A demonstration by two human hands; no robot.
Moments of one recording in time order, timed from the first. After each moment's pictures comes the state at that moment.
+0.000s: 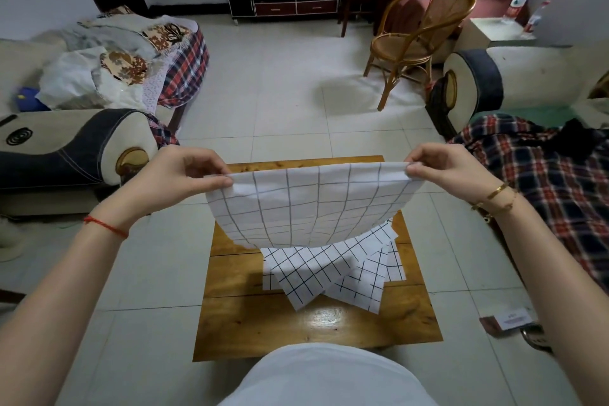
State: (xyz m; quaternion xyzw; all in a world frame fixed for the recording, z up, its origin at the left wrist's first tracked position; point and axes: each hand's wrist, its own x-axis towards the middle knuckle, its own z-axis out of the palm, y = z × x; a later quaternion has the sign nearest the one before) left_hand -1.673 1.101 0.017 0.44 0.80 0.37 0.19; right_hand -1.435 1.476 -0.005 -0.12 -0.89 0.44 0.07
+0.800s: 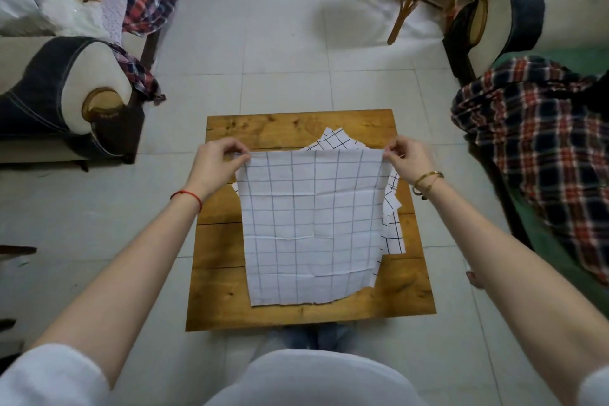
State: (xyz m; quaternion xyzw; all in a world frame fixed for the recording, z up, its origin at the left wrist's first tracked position) left_hand -1.752 1.199 -0.170 0.28 0.88 0.36 0.15; right_hand -1.551 1.526 -0.186 -0.34 -0.86 0.37 0.06
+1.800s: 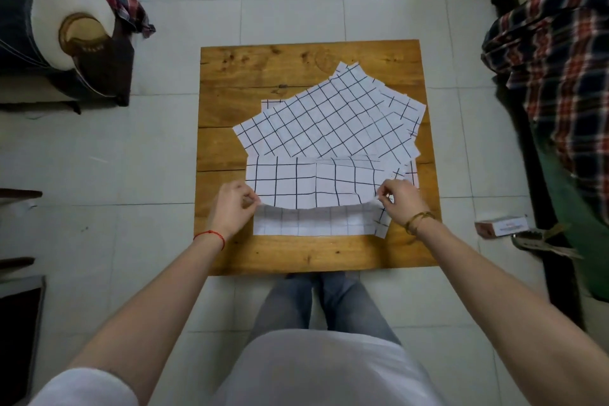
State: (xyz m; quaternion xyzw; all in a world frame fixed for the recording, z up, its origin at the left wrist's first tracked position) left_hand -1.638 1.118 -0.310 0.24 0.91 0.21 0.27; right_hand -1.447 1.437 -0.322 -0.28 -0.90 0.28 -0.16
